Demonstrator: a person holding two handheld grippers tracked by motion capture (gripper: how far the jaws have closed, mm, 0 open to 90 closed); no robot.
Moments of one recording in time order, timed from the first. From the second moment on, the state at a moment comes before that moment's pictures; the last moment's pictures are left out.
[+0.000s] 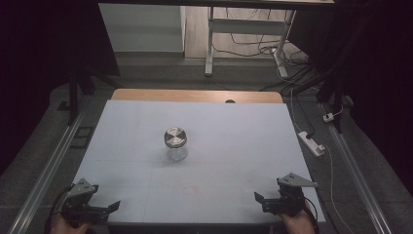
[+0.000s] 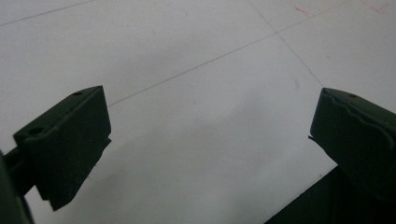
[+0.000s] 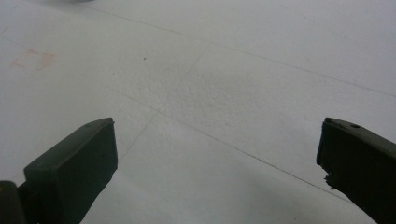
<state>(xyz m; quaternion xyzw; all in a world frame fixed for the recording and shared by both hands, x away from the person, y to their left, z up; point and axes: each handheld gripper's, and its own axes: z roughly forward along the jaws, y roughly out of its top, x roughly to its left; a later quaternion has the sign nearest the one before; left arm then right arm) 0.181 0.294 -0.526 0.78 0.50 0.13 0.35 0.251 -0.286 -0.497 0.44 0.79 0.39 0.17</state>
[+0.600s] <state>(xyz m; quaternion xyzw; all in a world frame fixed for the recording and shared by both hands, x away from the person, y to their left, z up) 0.182 0.290 -0.527 0.79 0.49 0.13 0.33 0.252 -0.286 -0.497 0.44 0.79 0.40 0.14</state>
